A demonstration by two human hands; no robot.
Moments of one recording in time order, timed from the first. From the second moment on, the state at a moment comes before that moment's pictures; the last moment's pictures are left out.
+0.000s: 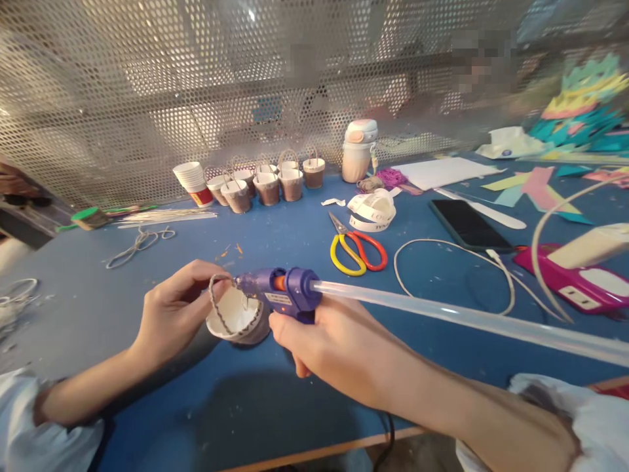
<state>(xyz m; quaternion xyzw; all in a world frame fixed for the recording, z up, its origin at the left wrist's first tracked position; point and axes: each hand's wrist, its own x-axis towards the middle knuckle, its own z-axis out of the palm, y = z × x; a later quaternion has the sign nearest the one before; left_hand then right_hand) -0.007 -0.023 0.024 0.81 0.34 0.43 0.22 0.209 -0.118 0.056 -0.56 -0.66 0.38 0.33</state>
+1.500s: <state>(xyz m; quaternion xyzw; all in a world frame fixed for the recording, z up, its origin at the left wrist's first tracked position) -0.014 -0.024 0.022 0.82 0.32 0.43 0.19 0.196 -0.123 0.040 -0.61 -0.65 0.31 0.33</state>
